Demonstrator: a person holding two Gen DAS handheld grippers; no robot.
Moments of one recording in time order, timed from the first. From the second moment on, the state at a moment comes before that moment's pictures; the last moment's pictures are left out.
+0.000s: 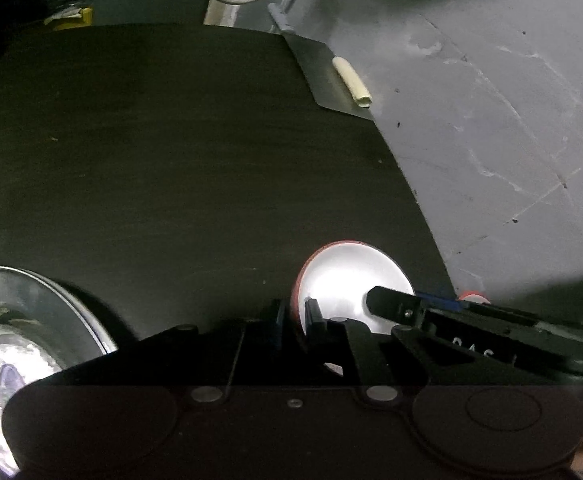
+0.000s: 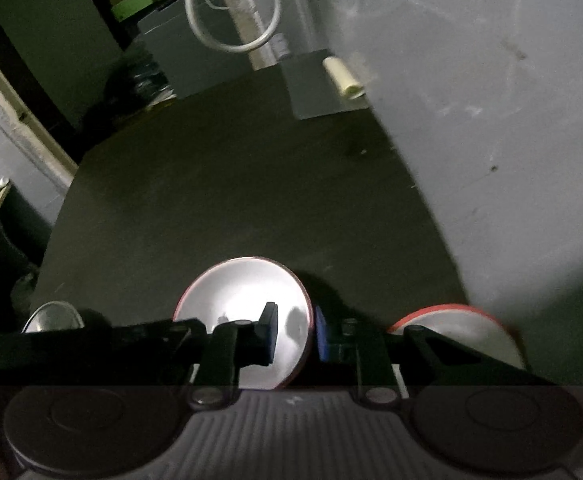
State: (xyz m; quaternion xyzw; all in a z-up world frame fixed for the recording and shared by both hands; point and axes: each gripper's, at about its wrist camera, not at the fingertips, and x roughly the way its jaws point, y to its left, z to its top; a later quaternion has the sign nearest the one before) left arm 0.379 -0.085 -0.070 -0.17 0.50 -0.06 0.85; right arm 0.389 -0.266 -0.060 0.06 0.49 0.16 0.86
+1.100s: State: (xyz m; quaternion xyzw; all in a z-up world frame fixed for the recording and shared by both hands) left arm 0.203 0.023 -0.001 -0.26 0.44 -0.06 0.86; right arm 0.240 -0.200 0.014 0.07 0.47 0.25 0.84
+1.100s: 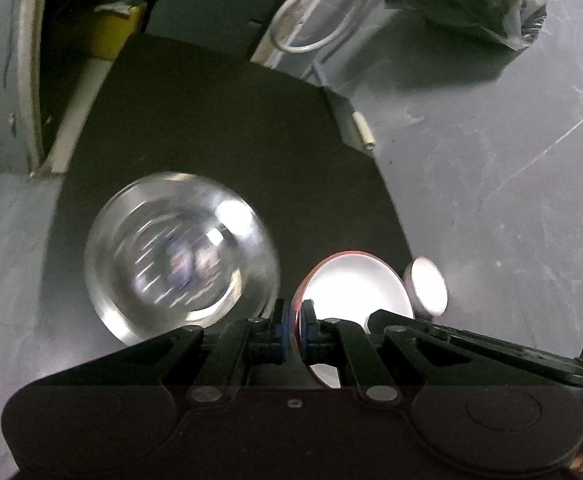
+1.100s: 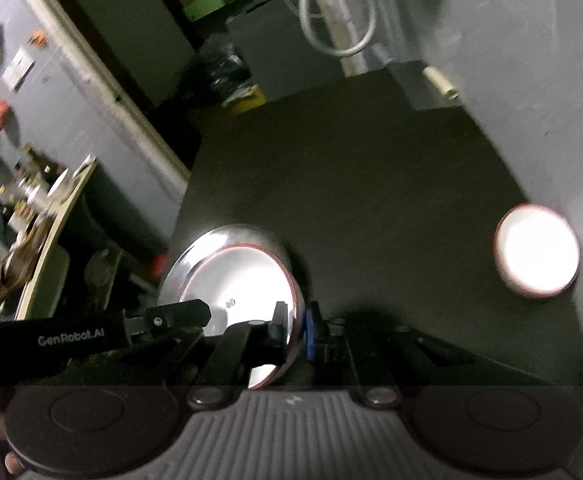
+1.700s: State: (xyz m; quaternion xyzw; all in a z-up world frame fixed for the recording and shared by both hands) left arm 0.101 0.070 -0.041 -0.27 0.51 -0.03 0.81; right arm 0.153 -0.150 -0.017 0.04 0.54 0.27 0.79
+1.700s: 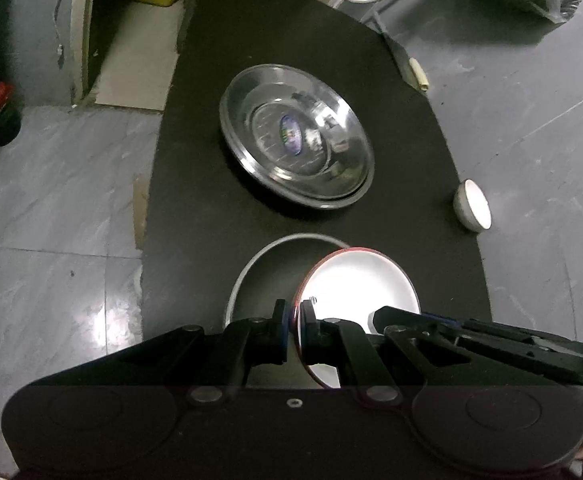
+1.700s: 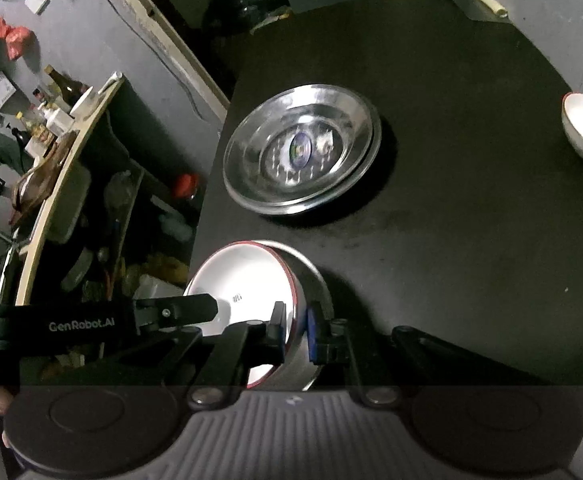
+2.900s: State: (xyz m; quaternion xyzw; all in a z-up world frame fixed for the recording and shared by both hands) left arm 0.110 0.067 -0.045 -0.25 0.53 0.00 0.81; right arm 0.166 -0.149 -0.034 0.04 0.57 0.29 0.77
